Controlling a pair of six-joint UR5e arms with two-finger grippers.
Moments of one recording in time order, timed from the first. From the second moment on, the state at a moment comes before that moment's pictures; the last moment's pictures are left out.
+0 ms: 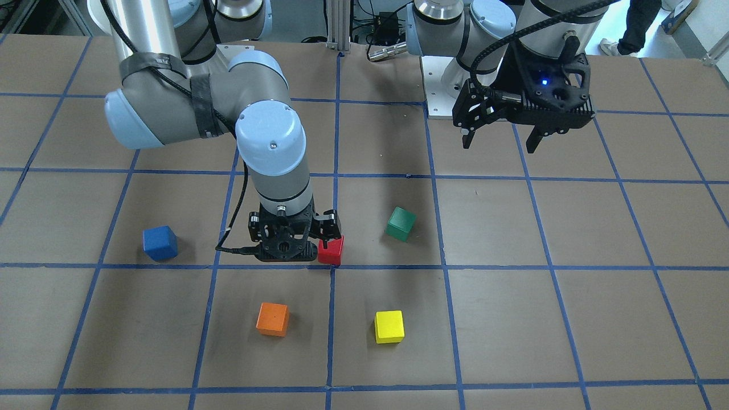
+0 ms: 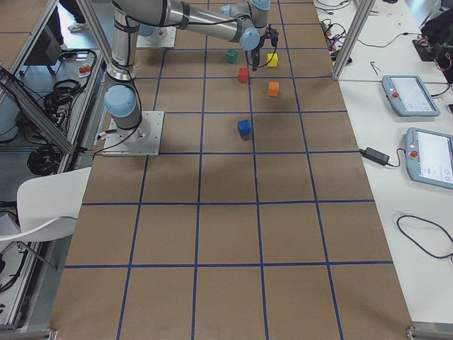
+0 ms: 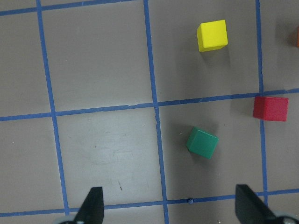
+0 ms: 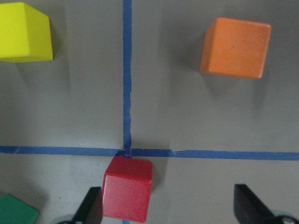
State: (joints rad) left arm -1.60 -1.59 -1.49 -1.59 1.59 0.06; right arm 1.87 -1.14 1.59 -2.05 -1.52 0.28
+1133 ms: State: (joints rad) left arm -1.60 -1.58 -1.52 -1.59 1.58 0.05; right arm 1.89 -1.06 1.68 -2.08 -1.42 0.35
